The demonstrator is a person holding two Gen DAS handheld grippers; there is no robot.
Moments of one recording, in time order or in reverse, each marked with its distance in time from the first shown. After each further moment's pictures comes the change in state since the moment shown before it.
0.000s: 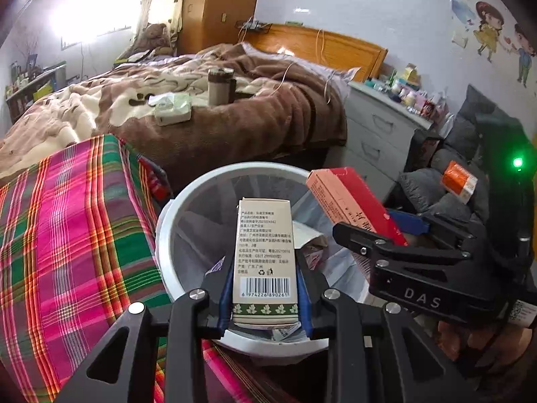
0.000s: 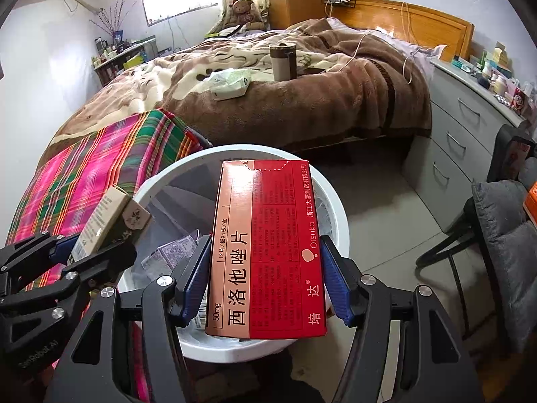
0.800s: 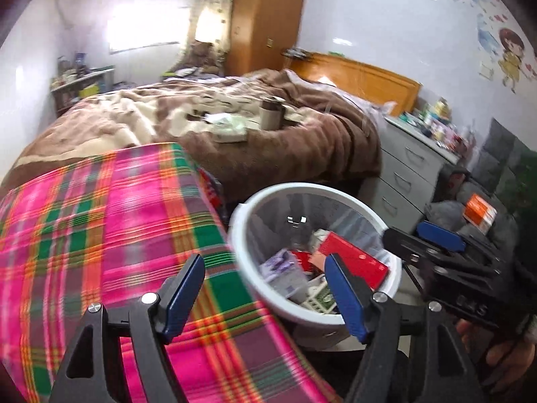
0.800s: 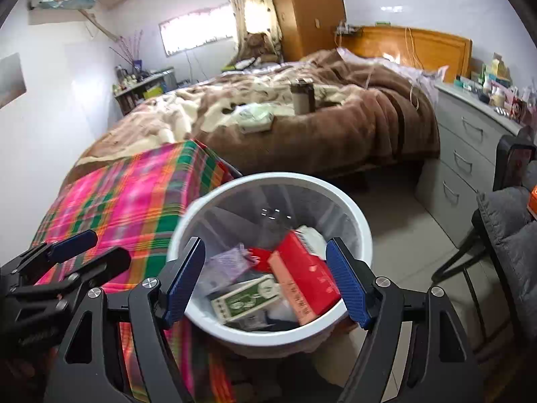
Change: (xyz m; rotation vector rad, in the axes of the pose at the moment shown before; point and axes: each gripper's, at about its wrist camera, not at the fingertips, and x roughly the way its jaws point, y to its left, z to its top) left arm -0.082 0.032 -0.030 -0.122 -0.142 0.168; right arm -0.057 0.025 -0.017 0.008 -0.167 0.075
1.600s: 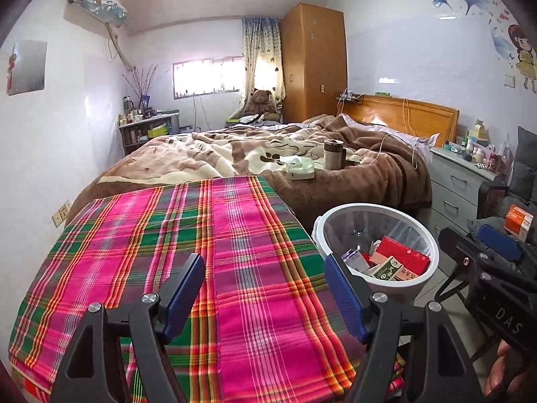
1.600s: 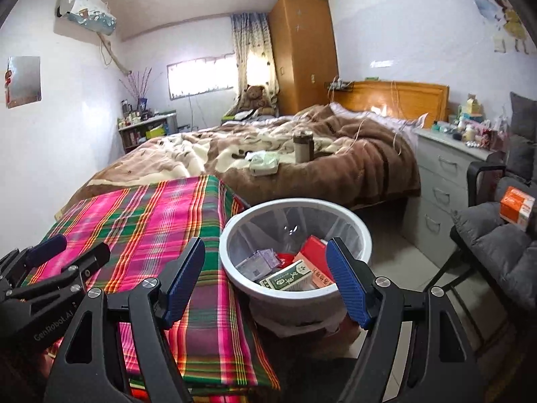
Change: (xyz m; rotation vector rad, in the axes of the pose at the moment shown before) left arm -0.113 0.019 -0.071 -0.001 -0.232 0.275; right arm -0.072 0.065 -0.052 -0.032 -0.256 -0.088
